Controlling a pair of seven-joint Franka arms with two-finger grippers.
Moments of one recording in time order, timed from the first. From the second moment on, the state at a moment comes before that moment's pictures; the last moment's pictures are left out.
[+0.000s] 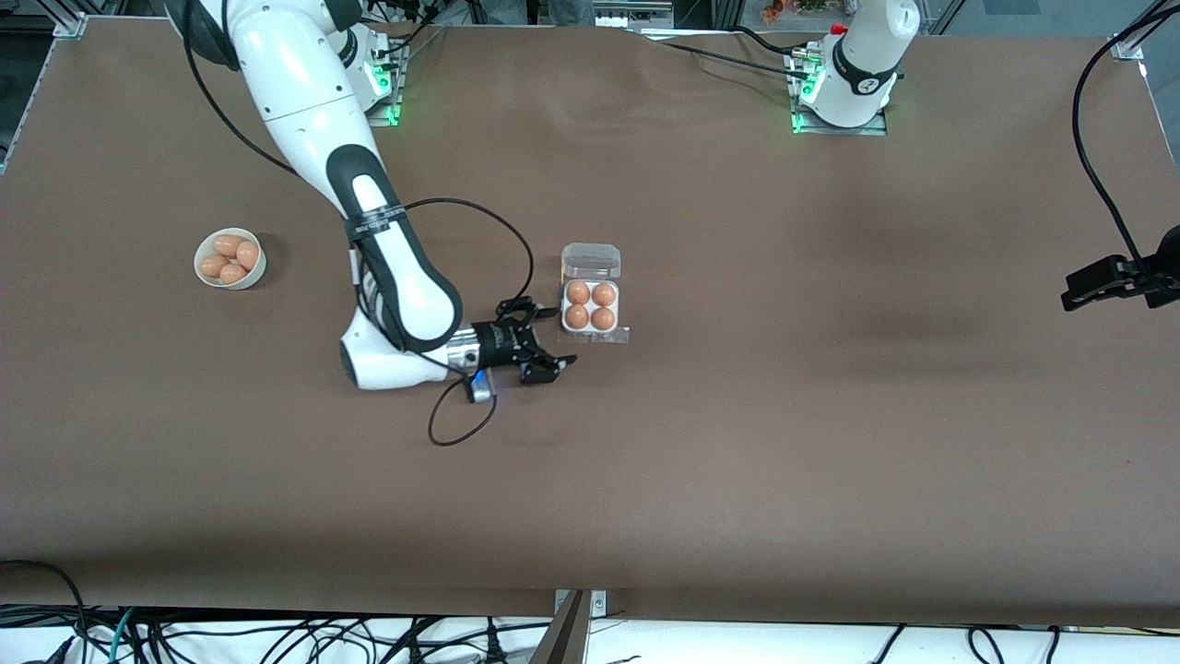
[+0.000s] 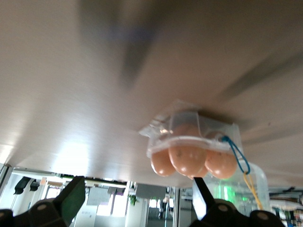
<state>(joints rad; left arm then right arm) -0.01 0.22 0.14 -1.42 0.02 1.62 0.07 0.46 0.87 -0.10 -1.43 1.21 1.96 0.79</state>
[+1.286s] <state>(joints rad) -0.30 0.28 -0.02 -1.42 -0.33 1.27 -0.28 0.16 0.46 0.02 -1.45 -0.10 1.78 0.29</state>
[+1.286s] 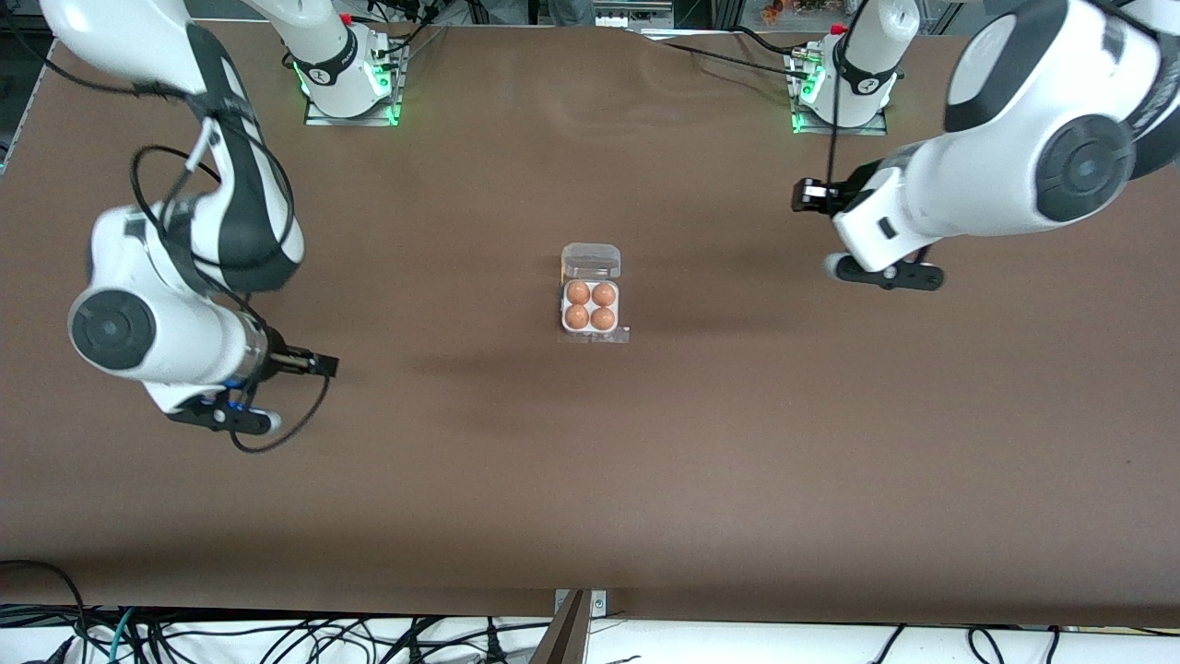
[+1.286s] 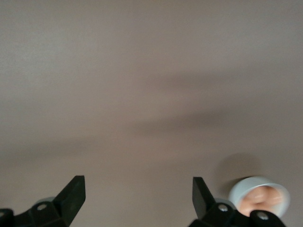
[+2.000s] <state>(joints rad) -0.51 0.56 -0.03 -1.42 -0.54 1.28 -0.43 0.04 0.02 0.01 -1.64 -0.07 1.67 0.23</state>
